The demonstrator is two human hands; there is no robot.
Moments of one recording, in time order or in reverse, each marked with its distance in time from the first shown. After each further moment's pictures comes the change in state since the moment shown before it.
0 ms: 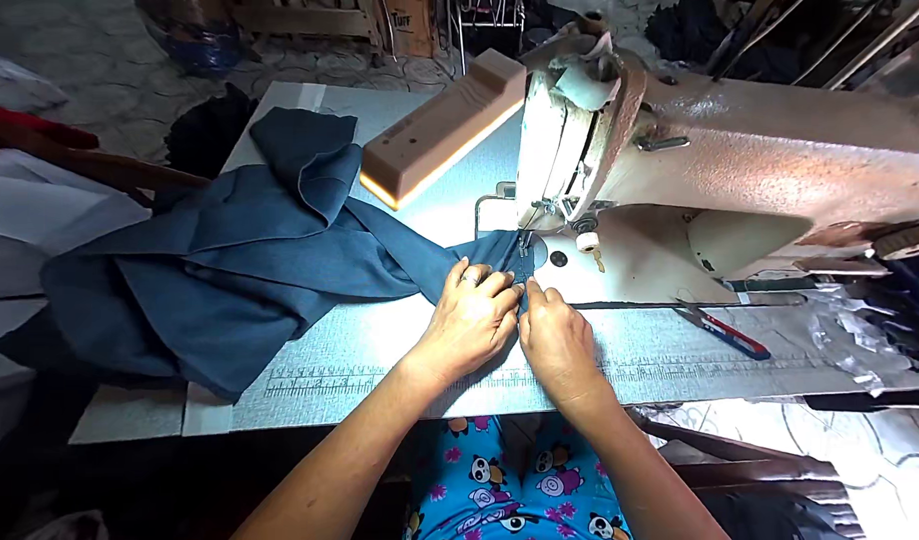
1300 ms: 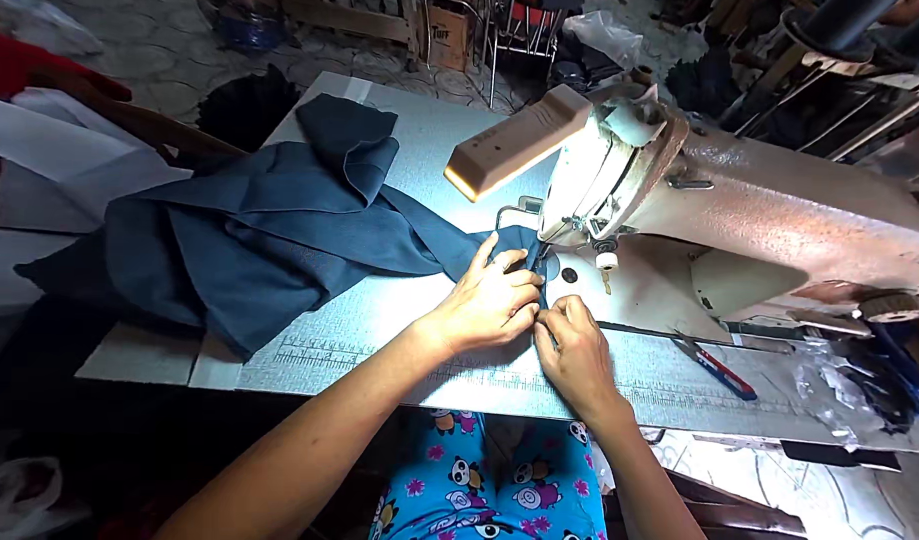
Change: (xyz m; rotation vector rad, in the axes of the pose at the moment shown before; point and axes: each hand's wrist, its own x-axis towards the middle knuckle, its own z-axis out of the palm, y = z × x) left_hand 0.017 -0.014 -0.009 -0.075 0.037 0.171; right_hand 0.003 0.052 0.025 0.191 0.350 -0.460
